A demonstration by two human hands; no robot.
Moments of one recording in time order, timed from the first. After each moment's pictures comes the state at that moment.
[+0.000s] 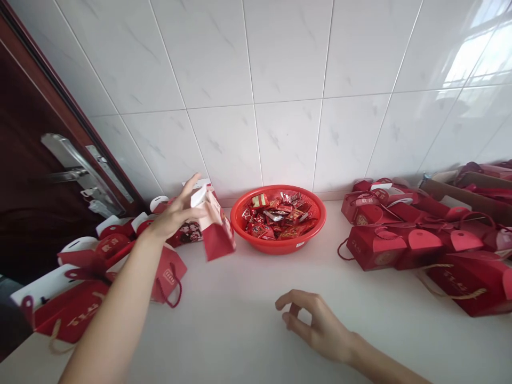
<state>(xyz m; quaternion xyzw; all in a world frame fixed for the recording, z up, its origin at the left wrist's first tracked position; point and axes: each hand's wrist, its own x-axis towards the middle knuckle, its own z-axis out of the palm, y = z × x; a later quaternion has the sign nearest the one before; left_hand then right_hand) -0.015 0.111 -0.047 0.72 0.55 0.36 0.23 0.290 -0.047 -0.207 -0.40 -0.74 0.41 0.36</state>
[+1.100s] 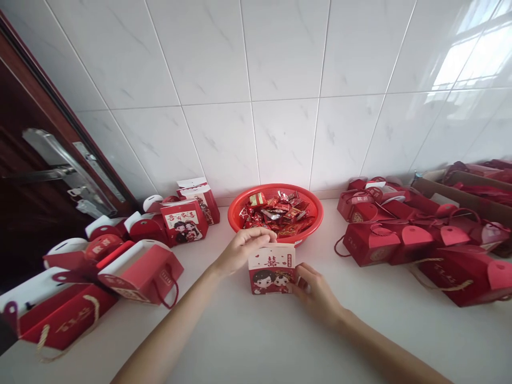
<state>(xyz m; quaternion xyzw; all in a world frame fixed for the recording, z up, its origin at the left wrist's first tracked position) 0.090 0.066 -0.120 0.71 0.34 0.32 0.53 0.302 -0.010 -0.241 -0.50 -0.72 0.27 0.39</state>
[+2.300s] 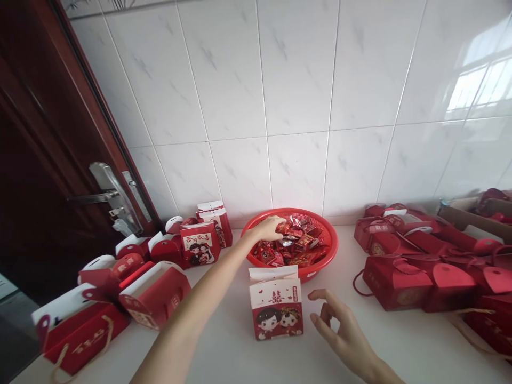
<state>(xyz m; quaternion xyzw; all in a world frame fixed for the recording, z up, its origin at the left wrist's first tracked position) 0.127 0.215 -0.101 0.84 0.43 0.22 0.24 0.316 -0.008 -0.230 -0.50 -0.69 0.29 0.44</state>
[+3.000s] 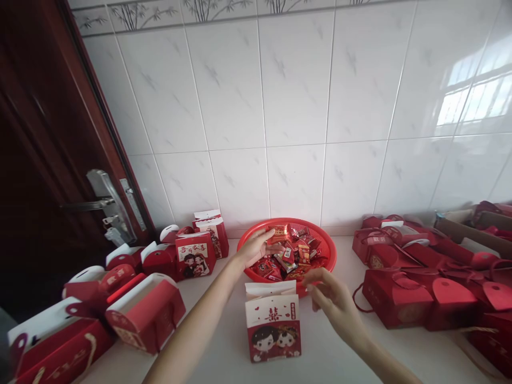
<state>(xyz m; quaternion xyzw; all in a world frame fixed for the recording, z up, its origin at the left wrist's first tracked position) 0.108 0.168 -0.109 0.56 0.32 0.41 0.64 0.309 0.033 -0.169 -0.42 -0.61 0.38 0.56</state>
